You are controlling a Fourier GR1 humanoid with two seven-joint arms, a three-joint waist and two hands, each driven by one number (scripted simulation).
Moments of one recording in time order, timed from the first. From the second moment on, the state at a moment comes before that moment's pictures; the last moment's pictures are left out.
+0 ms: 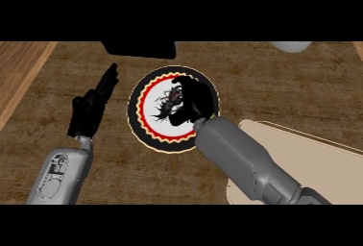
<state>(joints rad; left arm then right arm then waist) -0.35 0.13 -0.01 -1.37 -0.13 0.00 0.10 -0.92 0.00 0.69 -0.71 0.38 -0.53 0.52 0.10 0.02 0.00</state>
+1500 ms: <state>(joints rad) -0.23 0.17 0.05 -1.46 -0.12 0.00 0.11 -0.38 -0.30 0.29 -1.21 -0.03 -0.56 0.00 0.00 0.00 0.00</state>
